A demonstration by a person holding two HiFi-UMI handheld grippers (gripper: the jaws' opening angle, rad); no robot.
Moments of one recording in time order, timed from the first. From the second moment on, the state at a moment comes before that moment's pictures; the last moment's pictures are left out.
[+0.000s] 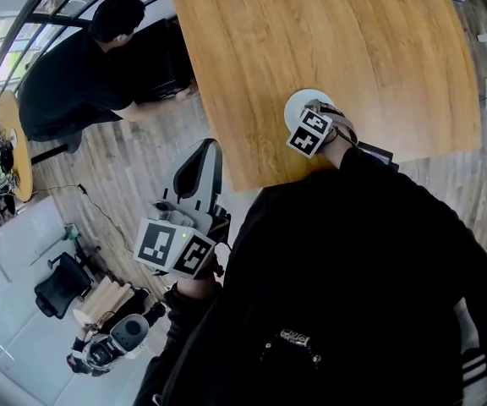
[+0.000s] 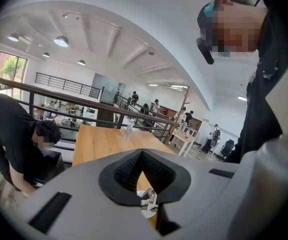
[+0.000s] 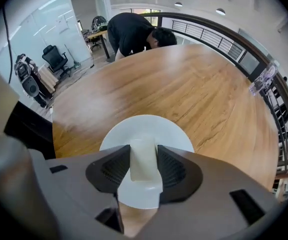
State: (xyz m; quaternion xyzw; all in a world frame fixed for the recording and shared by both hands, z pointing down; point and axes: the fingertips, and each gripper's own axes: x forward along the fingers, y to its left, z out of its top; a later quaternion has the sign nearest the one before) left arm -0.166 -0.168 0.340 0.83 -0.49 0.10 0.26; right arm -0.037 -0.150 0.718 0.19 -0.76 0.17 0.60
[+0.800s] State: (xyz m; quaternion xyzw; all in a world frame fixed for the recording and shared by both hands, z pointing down) left arm -0.140 -0.188 0.315 0.89 -0.41 0.02 0.21; right arm -0.024 -0.213 0.322 0.25 -0.95 0.18 0.03
